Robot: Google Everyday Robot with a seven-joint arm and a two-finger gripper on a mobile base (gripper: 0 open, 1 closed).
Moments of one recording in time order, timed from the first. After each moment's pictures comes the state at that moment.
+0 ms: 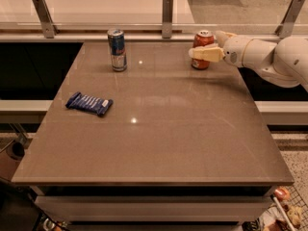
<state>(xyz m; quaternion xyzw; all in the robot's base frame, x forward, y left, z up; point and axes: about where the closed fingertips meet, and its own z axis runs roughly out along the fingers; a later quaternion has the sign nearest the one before) 0.773 -0.184 0.903 -0.30 0.69 0.22 0.62</state>
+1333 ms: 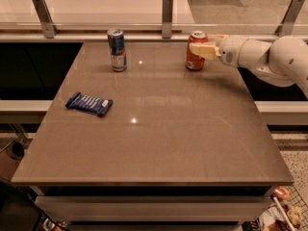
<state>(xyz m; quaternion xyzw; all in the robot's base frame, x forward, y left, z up) 0.775 -0.171 0.901 -0.31 0.69 0.22 0.62</state>
